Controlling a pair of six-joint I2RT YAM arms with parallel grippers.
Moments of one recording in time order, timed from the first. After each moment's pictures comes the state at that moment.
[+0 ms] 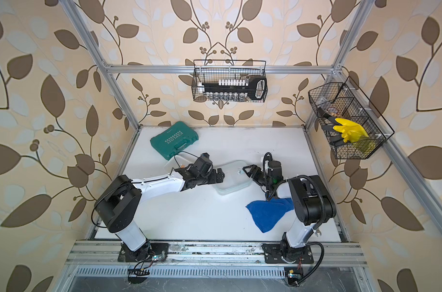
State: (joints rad) left arm -0.71 1.69 1.01 -0.16 0.00 -0.76; right arm 0.13 1.71 0.55 0.63 -0.53 0.85
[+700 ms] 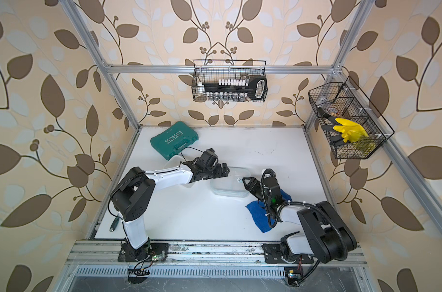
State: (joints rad) left arm -0.68 1.86 1.19 -0.16 0.06 -0.76; right arm 0.32 1.34 0.25 0.61 -0.19 0.99
